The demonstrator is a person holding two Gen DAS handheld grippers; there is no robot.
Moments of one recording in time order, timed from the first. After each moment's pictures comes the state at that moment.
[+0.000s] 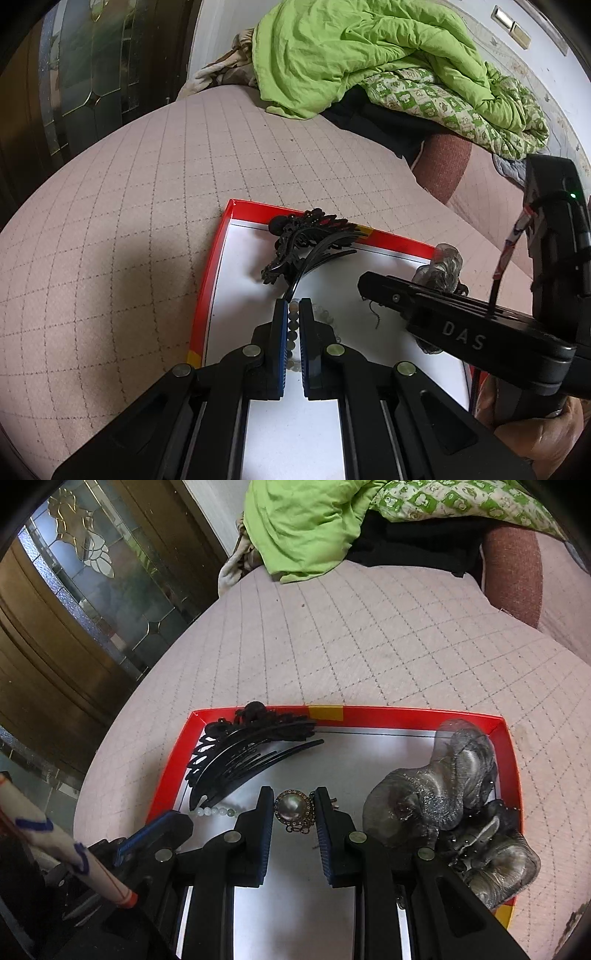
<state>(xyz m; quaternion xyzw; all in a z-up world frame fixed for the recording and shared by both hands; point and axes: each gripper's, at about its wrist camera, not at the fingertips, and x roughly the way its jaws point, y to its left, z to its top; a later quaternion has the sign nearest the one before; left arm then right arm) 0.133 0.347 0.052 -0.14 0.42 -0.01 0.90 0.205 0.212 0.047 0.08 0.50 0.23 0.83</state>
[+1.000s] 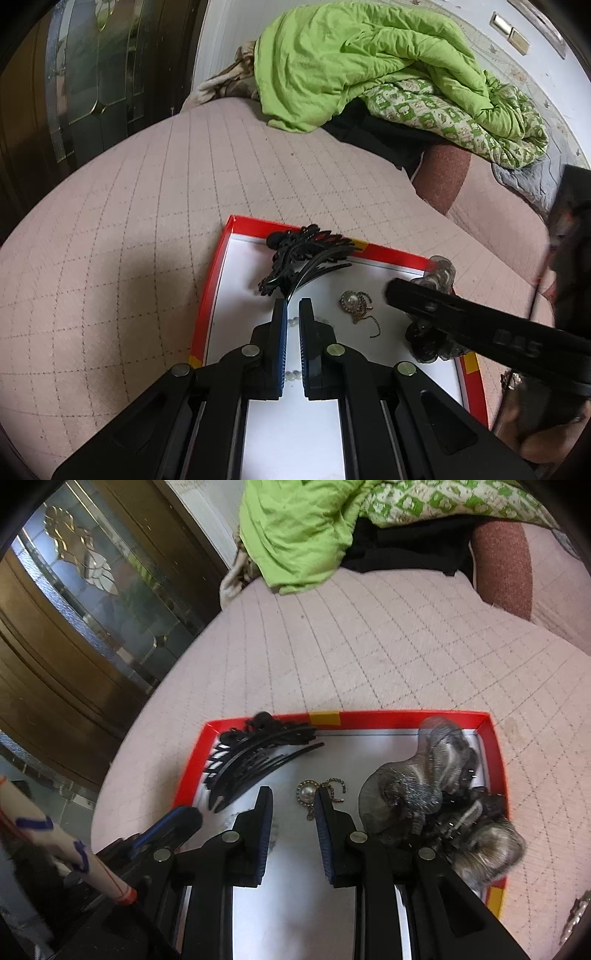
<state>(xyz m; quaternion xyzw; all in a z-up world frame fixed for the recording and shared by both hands) 0.128 0.344 0.064 -0.14 0.40 0.01 0.91 0.194 0.195 0.066 0.12 0.48 0.24 0.83</state>
